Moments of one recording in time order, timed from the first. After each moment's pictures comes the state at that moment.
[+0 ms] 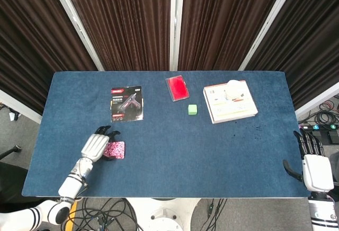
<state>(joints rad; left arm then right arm) -0.49 -1.61 -0.07 -1.33 1.31 1.02 0.12 0.04 -1.23 0.09 -1.54 -1.48 1.52 0.04</state>
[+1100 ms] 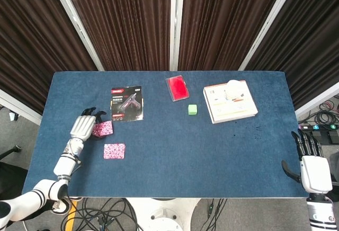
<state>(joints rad) -0.58 -1.70 -0.15 -0.93 1.28 0.92 -0.13 0.03 -1.23 0.08 -1.57 -1.50 1.55 -0.01</state>
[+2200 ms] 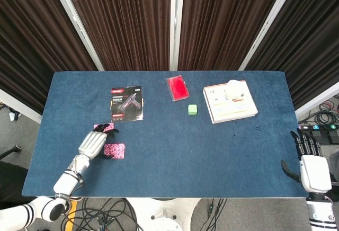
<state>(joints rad) -0.51 -1.55 -0.06 -1.36 1.31 0.99 0.02 0.04 -1.23 0.08 -1.56 -1.50 1.53 0.01</state>
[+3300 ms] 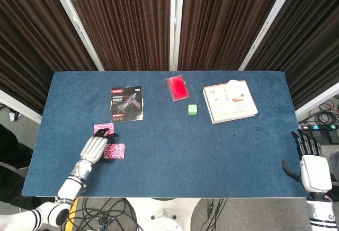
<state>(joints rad) -0.47 -1.65 -0.05 -1.26 1.32 1.03 0.04 0.04 -1.23 0.08 -1.54 -1.48 1.52 0.02</state>
